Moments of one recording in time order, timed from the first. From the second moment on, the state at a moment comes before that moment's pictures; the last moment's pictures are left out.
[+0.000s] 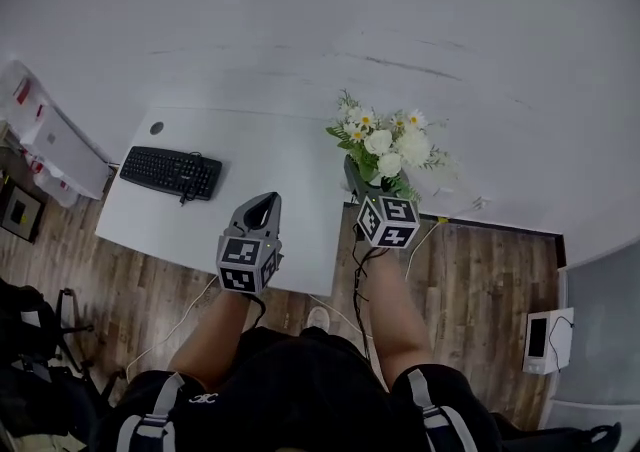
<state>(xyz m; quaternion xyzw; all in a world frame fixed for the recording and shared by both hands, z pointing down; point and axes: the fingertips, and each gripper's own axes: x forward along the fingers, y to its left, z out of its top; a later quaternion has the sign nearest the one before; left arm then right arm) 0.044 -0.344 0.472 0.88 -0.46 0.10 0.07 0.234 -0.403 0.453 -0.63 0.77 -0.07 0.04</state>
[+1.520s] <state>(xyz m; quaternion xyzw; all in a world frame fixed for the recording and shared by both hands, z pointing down) -0.034 -0.484 0.586 0.81 -0.53 0.20 0.15 0.230 -0.695 0.625 -0.61 0.79 -0.07 -0.03</state>
